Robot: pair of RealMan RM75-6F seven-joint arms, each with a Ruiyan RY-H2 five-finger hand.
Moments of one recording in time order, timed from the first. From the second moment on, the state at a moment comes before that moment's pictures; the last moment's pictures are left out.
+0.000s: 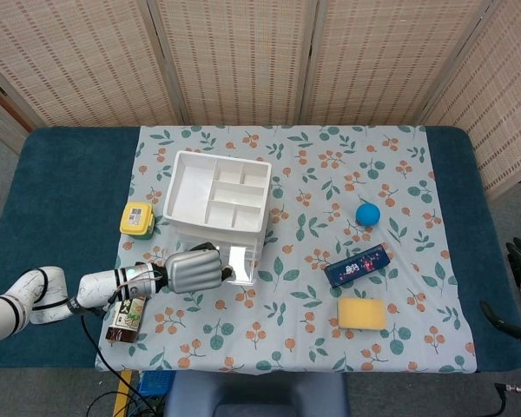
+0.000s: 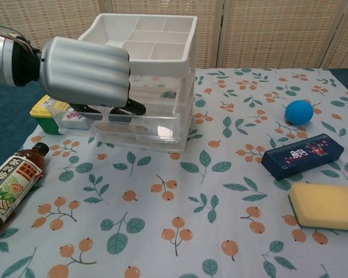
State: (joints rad) left arm -1.13 -1.23 0.09 -1.33 2.08 0.98 0.34; right arm -0.02 -0.98 0.06 -1.63 -1.56 1.61 0.32
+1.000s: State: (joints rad) left arm -1.15 -1.26 0.10 -1.30 2.08 0.99 0.30; right arm -0.03 -0.99 0.06 -1.62 -1.55 1.62 0.33
